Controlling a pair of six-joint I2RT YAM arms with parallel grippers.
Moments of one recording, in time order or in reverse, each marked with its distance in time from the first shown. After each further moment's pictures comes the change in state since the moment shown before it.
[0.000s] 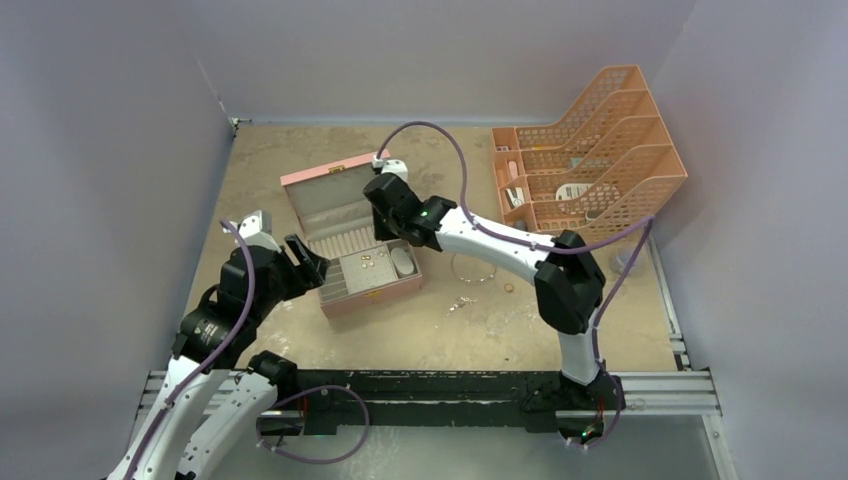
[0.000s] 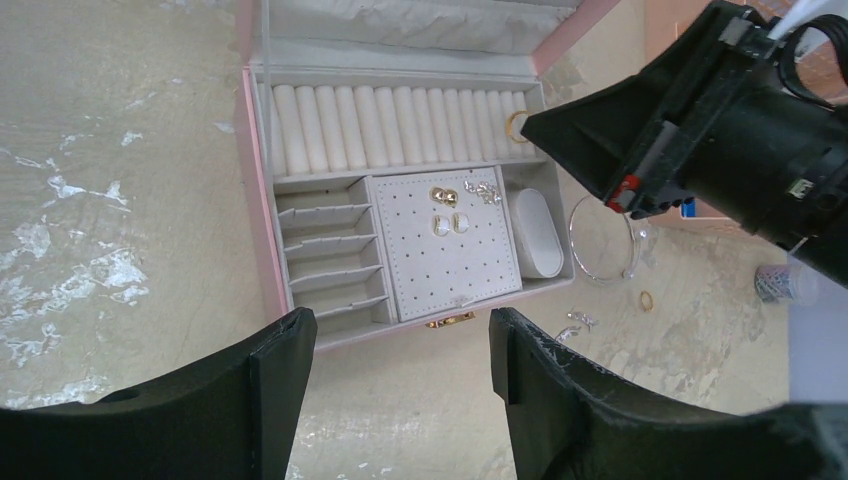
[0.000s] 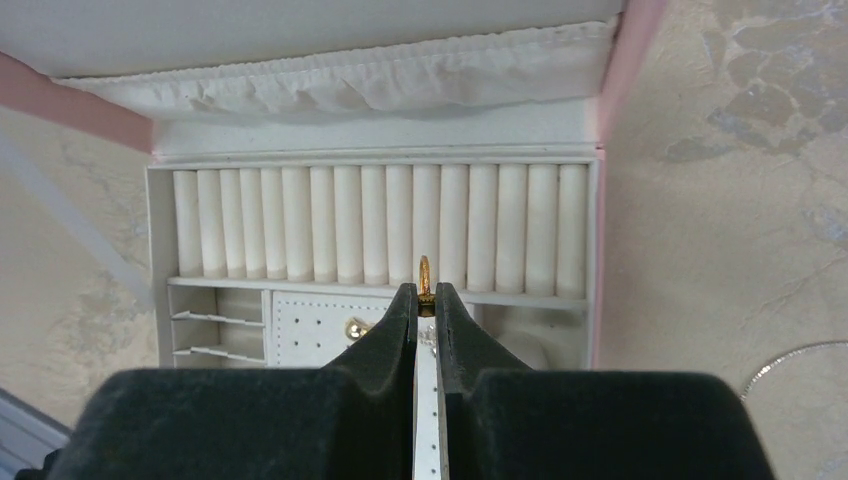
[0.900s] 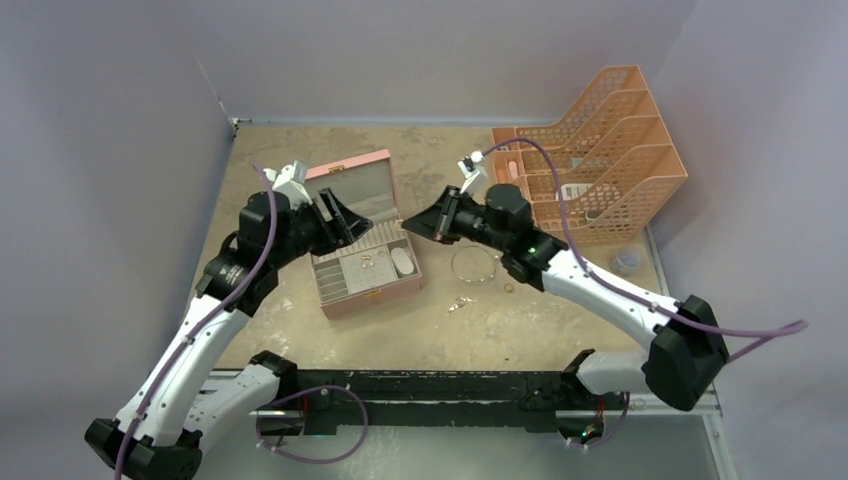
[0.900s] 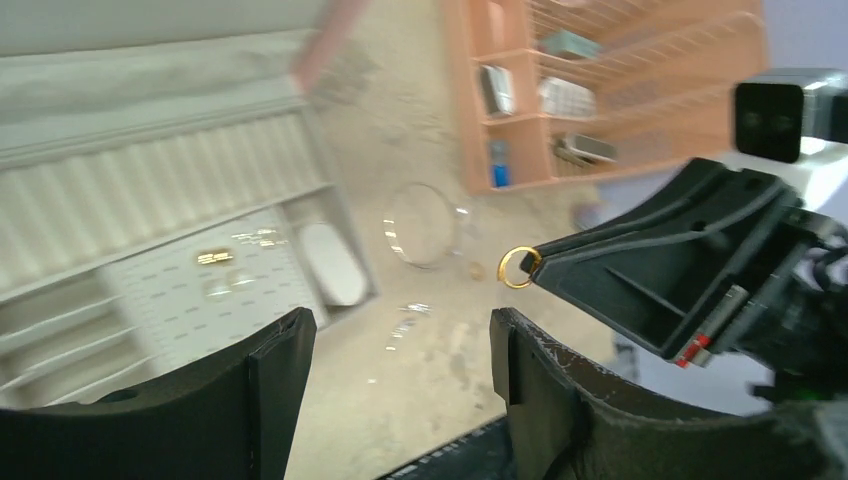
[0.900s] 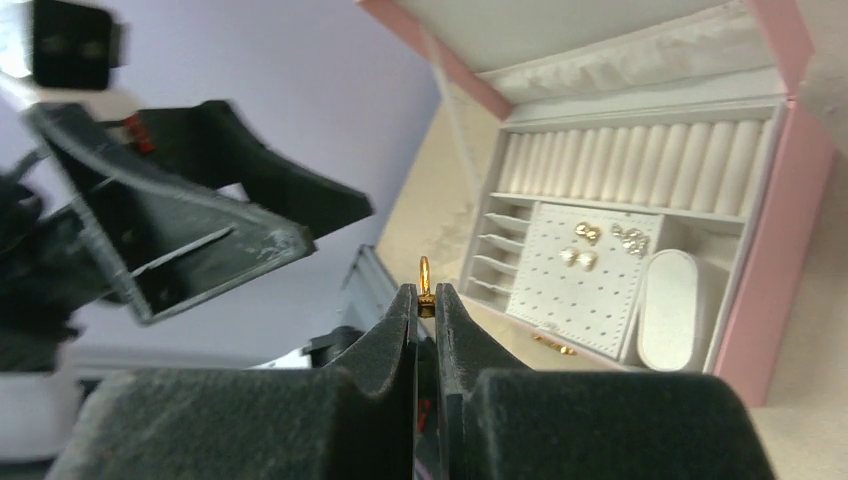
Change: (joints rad) left arm 0.000 0.341 0.172 0.313 0.388 -0.079; right arm -0.221 -0.655 -0.733 0.690 -0.617 0.329
